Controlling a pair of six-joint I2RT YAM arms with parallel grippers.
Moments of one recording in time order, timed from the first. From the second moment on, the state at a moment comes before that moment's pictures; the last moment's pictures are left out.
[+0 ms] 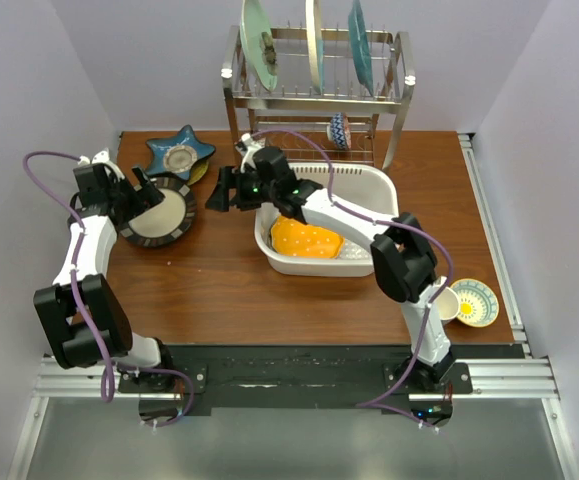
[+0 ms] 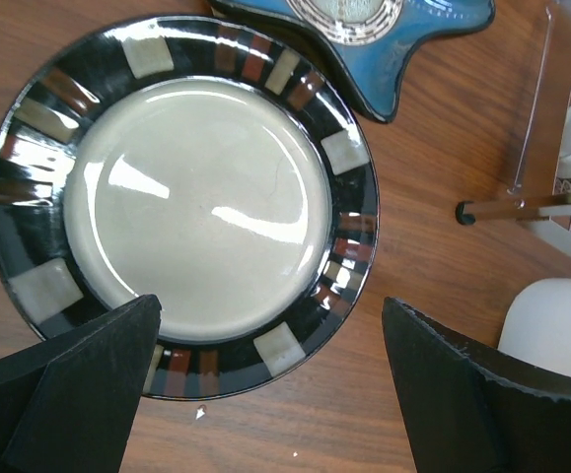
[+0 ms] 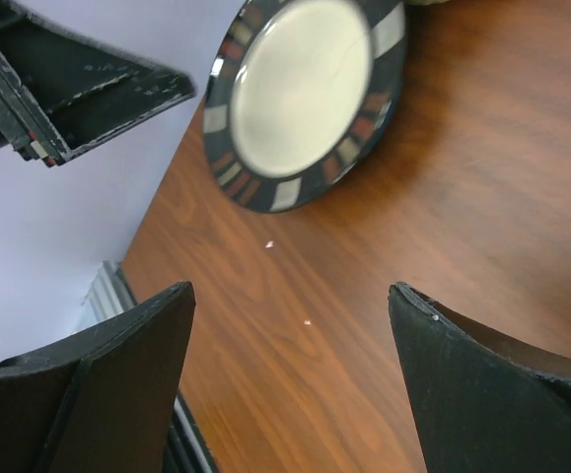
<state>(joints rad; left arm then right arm) 0.31 1.43 1.04 -0.29 0.25 -0.31 0.78 2.13 1.78 -0.06 -0.31 0.63</state>
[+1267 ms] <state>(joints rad) 0.32 1.45 1.01 -0.25 0.34 -0.36 0.89 2.54 2.15 -0.13 -0.14 0.80</state>
